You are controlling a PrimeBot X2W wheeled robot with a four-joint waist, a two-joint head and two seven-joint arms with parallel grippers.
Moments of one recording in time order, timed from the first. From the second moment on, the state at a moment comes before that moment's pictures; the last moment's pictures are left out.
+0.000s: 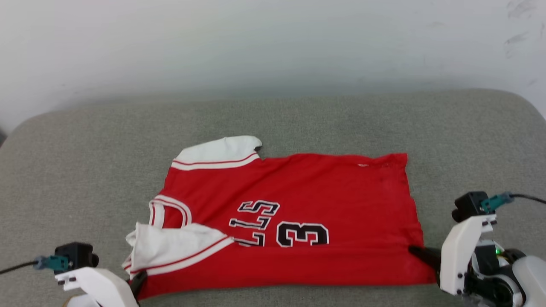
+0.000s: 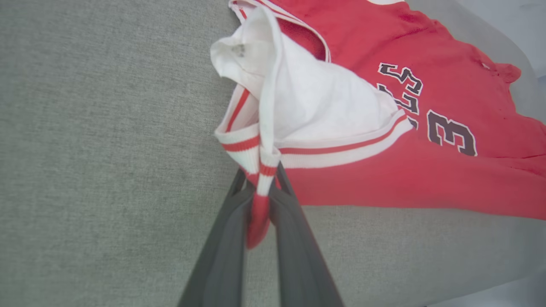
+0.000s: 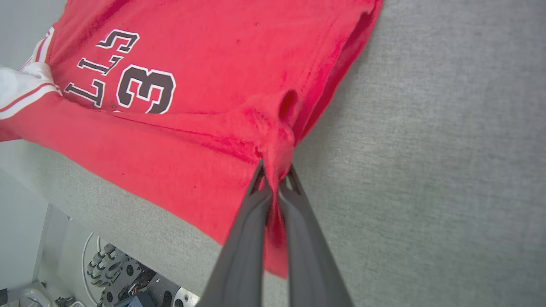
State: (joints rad) left arm 0.02 0.62 -0.35 -0.01 -1.04 0.26 0.35; right arm -0.27 -0.42 0.33 0.34 0.82 0.13 0.63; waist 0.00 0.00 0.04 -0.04
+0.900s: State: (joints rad) left arm -0.11 0.57 -0.28 0.01 -0.88 0.30 0.06; right arm -0.16 -0.31 0.19 0.17 0.52 0.13 0.07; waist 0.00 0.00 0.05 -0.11
